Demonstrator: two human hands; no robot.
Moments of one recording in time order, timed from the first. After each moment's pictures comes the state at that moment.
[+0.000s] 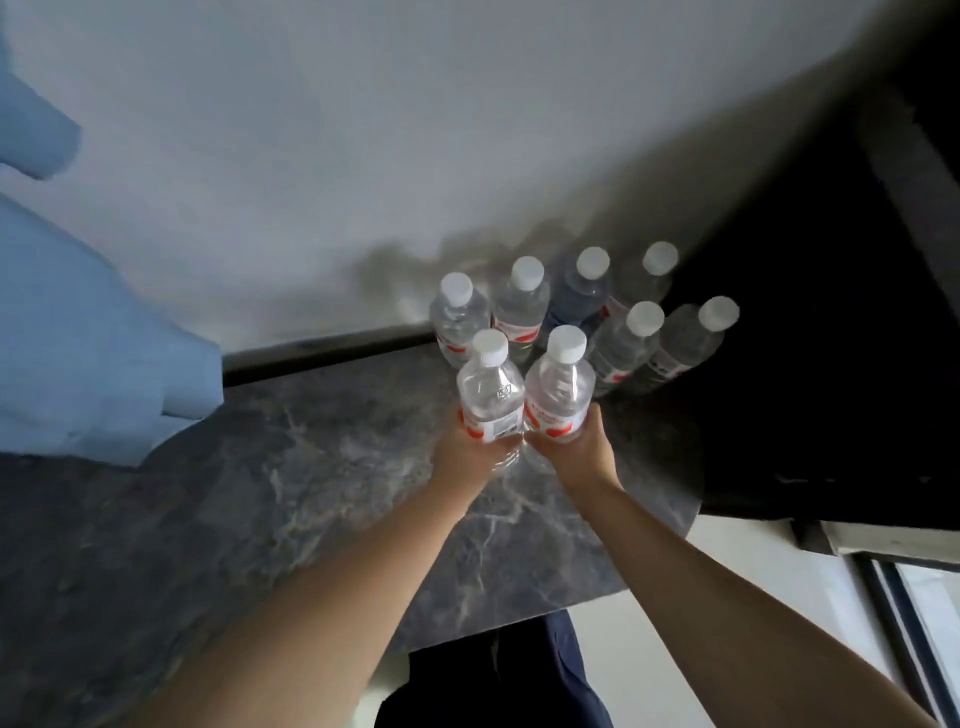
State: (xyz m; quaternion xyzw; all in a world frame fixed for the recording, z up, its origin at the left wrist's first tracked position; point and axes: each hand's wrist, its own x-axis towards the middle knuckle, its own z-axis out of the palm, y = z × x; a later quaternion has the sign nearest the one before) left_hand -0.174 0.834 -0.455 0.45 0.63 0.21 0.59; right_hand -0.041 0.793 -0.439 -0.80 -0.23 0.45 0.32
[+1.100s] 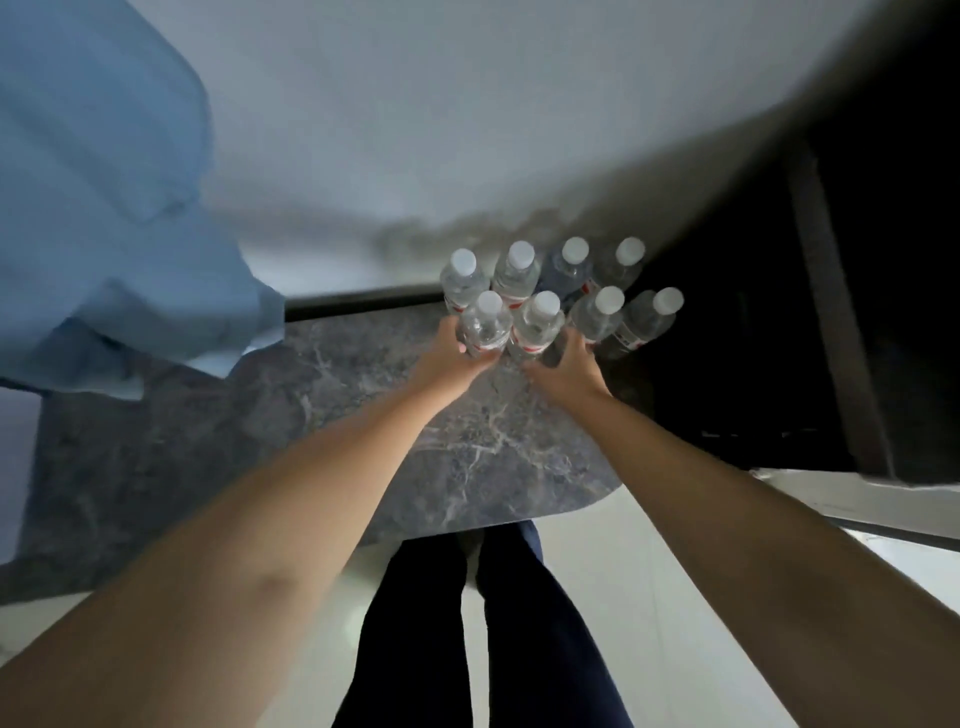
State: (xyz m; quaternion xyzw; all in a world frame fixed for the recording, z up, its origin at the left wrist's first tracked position) left_hand -0.182 0.860 -0.333 0.57 0.63 0.09 0.52; right_hand -0.024 0.817 -0.329 -0.79 -0.36 0.46 0.16
